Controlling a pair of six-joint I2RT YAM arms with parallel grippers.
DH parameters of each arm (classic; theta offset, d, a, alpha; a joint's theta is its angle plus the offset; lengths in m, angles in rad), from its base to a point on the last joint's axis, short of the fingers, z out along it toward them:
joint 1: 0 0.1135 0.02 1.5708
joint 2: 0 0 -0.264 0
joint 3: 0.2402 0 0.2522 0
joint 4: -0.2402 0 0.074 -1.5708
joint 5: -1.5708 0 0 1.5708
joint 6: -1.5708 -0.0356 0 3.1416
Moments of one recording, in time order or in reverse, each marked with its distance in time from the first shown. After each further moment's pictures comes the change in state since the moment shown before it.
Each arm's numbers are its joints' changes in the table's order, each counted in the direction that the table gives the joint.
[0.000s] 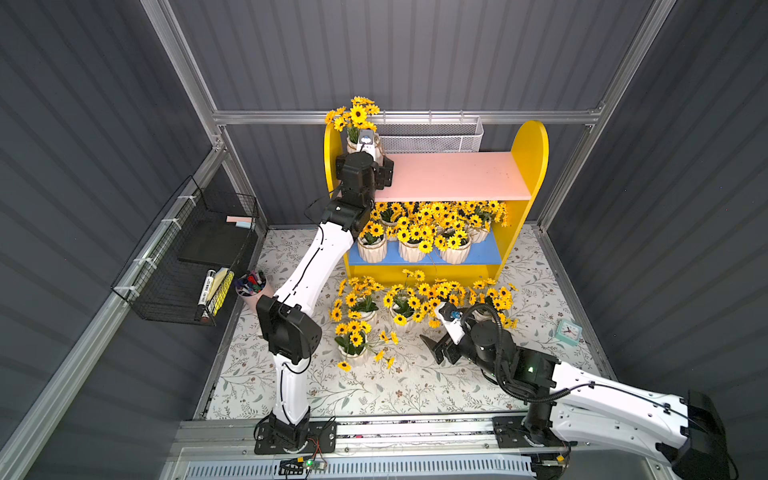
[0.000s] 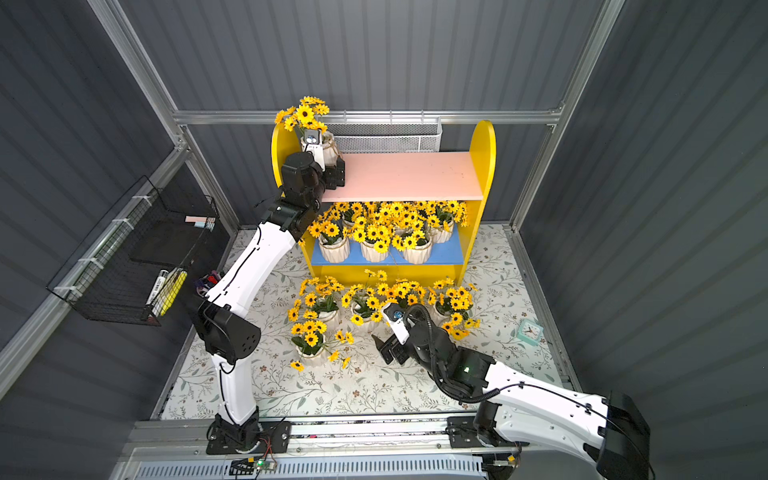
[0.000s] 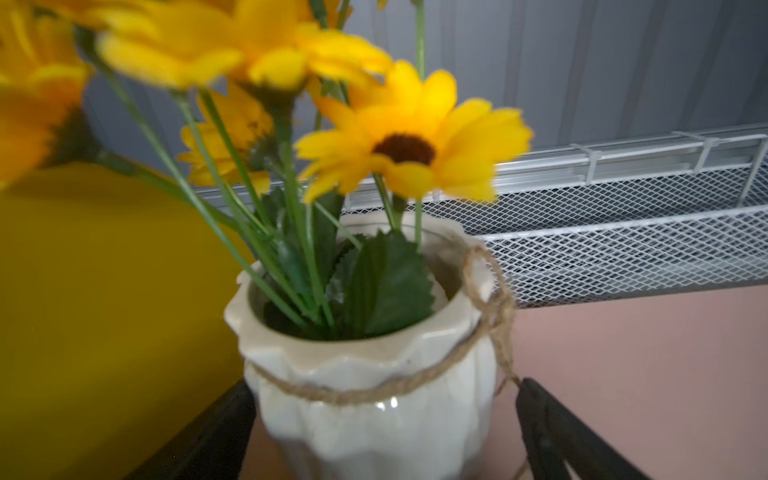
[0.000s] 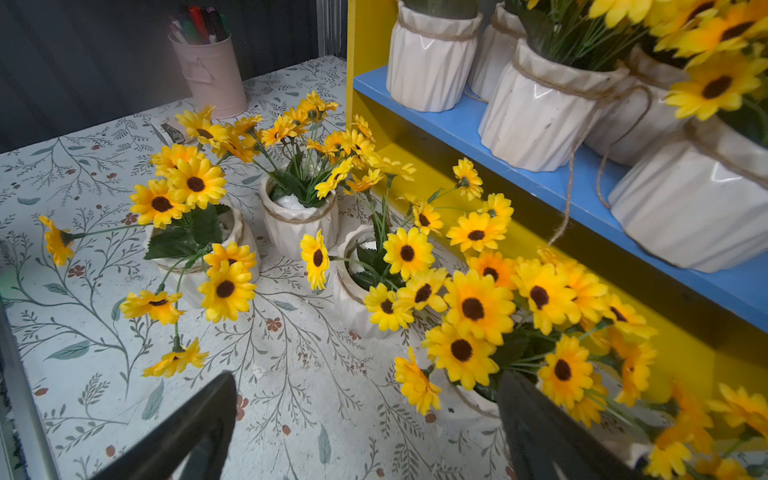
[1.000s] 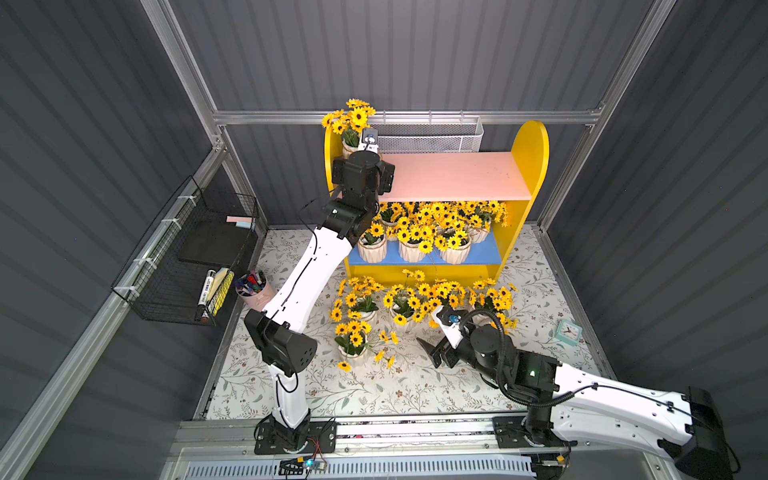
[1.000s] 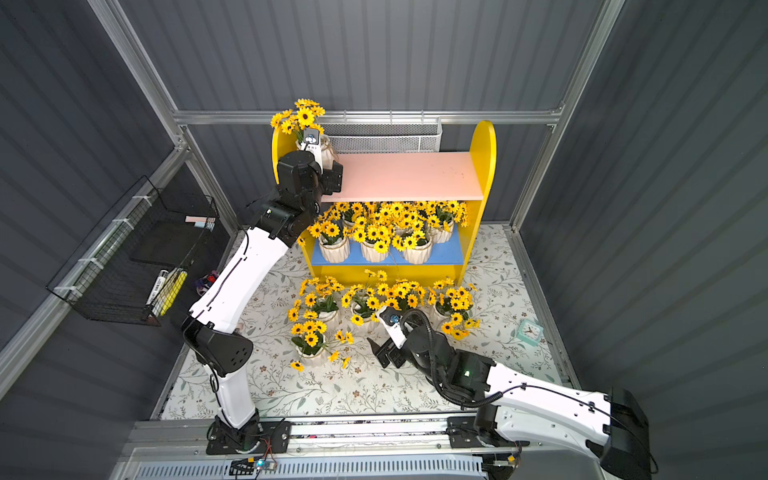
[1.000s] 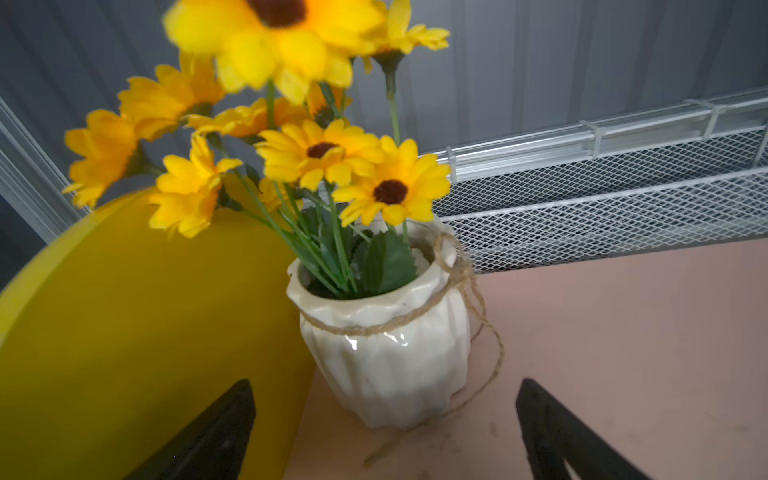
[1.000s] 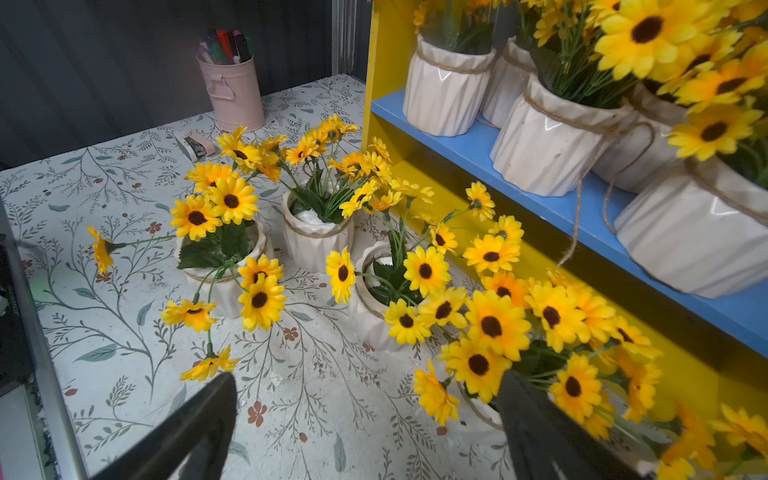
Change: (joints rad) left arm -0.087 0.102 0.016 -0.188 0.202 -0.043; right arm 0.077 0.011 0.021 -0.002 -0.057 0.001
